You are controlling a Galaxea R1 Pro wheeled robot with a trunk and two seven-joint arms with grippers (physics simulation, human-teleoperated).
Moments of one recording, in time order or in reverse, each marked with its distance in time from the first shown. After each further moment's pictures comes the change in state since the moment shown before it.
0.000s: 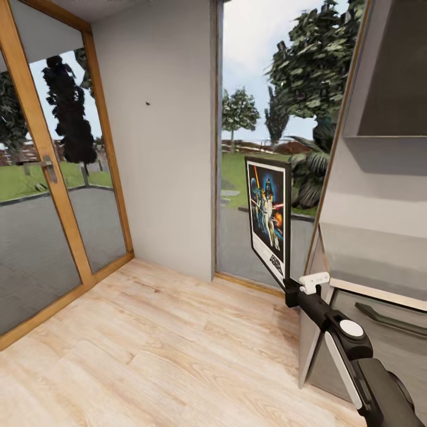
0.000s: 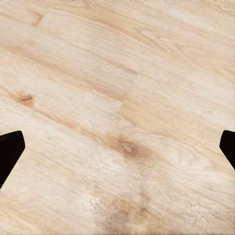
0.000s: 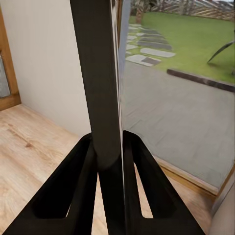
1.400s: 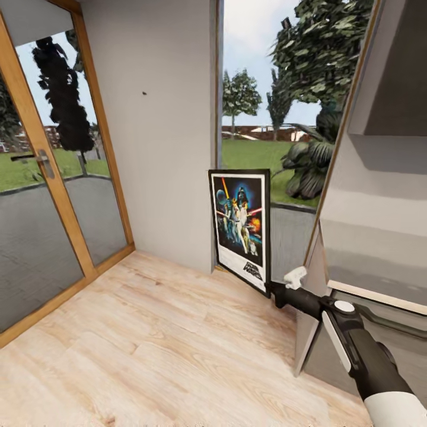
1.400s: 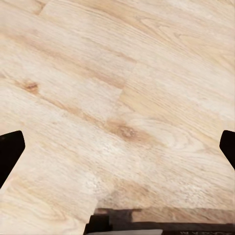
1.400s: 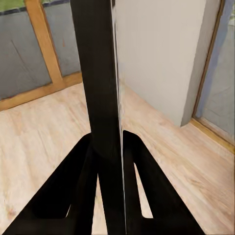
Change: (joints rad) left arm 0.000 0.000 0.000 -0.002 0.000 0.000 0.000; right arm -0.177 -0.029 -0.011 0.274 0.003 0.001 0.465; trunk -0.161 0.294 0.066
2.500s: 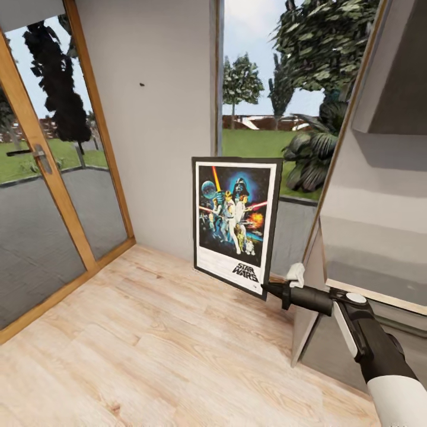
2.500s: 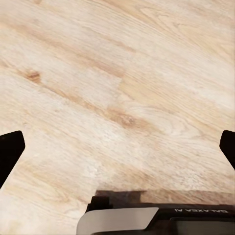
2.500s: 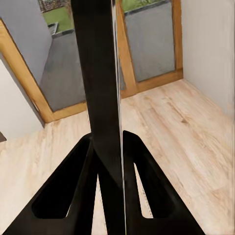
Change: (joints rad) left arm 0.000 0.000 0.000 -0.001 0.000 -0.001 -0.003; right arm -0.066 -0.016 -0.099 0.071 -0.002 -0.004 0.438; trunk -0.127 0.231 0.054
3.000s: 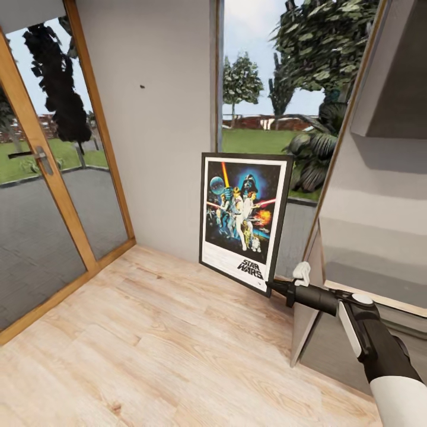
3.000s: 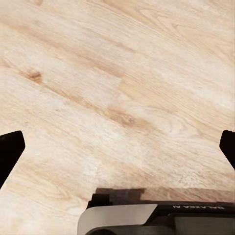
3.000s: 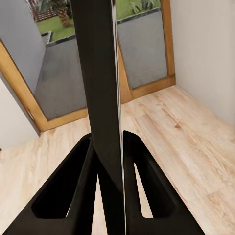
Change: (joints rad) left arm 0.000 0.000 0.000 0.000 0.000 0.000 0.000; right arm 0.002 0.001 -0.050 -0.001 -0.001 -0.001 0.003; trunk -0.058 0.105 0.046
